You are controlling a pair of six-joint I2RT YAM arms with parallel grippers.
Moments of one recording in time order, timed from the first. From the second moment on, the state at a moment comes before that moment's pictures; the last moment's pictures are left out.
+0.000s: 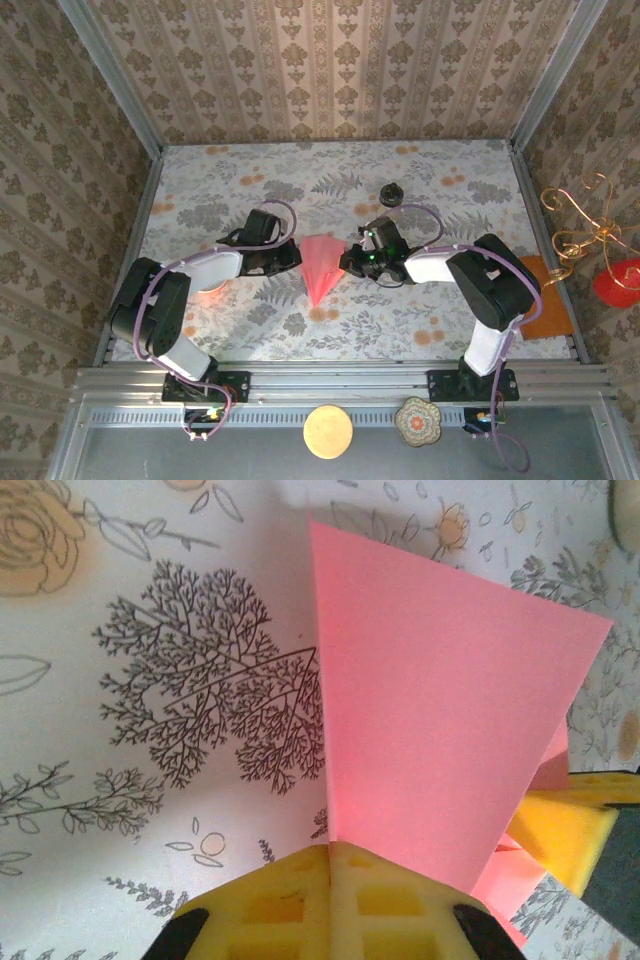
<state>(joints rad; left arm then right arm) -0.50 1.57 0.78 -0.17 0.37 -0.70 0.53 1.79 0.78 0.23 -0.45 0.89</state>
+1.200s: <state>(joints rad) -0.70 1.58 0.79 -0.21 0.26 -0.73 0.53 1.81 0.78 0.23 -0.45 0.90</state>
